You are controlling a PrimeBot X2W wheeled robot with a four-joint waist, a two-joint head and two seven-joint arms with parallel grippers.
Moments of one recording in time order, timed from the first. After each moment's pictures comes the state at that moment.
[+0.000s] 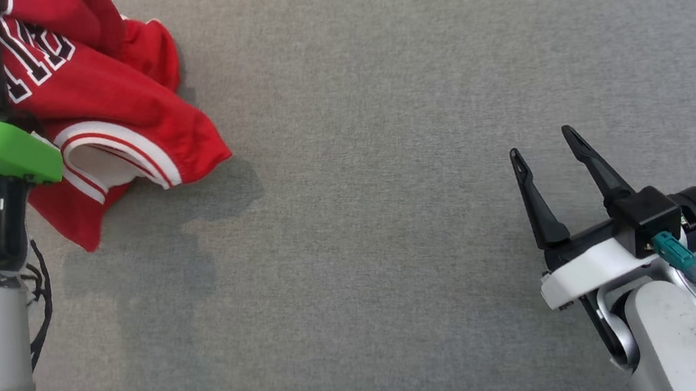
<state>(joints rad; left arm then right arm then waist) -0.74 0.33 -0.12 0.36 -0.51 -0.13 -0.01 -0.23 -0.05 0.07 0.17 -0.05 0.13 -0.26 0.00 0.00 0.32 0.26</state>
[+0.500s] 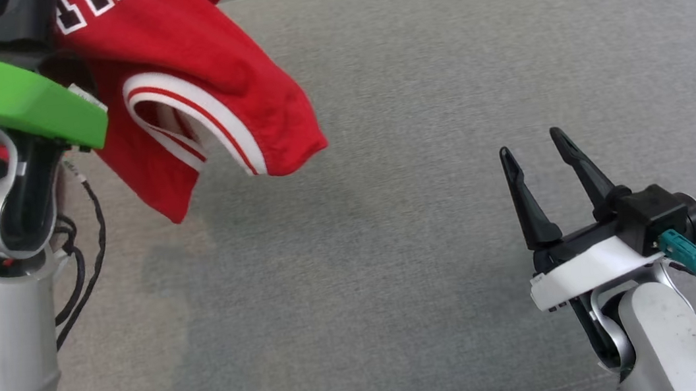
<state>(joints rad) -0.77 0.30 -0.18 -0.03 -0.62 -0.09 0.26 -0.22 -0.05 0.11 0.16 0.09 0.13 -0.26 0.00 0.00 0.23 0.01</state>
